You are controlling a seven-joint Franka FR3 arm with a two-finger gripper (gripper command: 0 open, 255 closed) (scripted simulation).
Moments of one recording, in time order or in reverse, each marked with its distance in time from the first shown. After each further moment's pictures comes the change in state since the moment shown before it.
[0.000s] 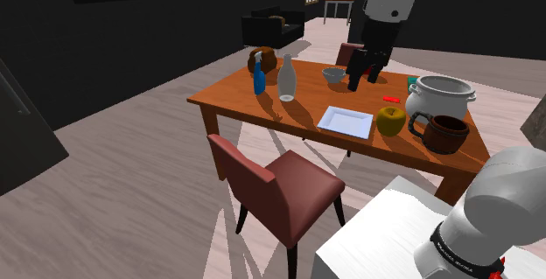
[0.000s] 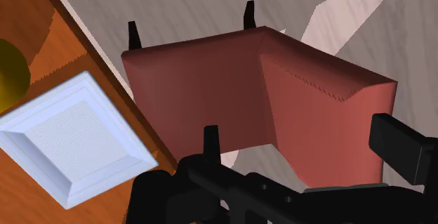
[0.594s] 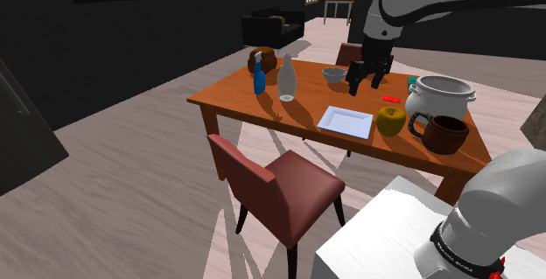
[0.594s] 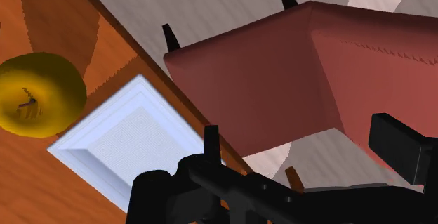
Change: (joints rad) arm -0.103 0.089 -0.039 -0.065 -0.084 0.151 0.054
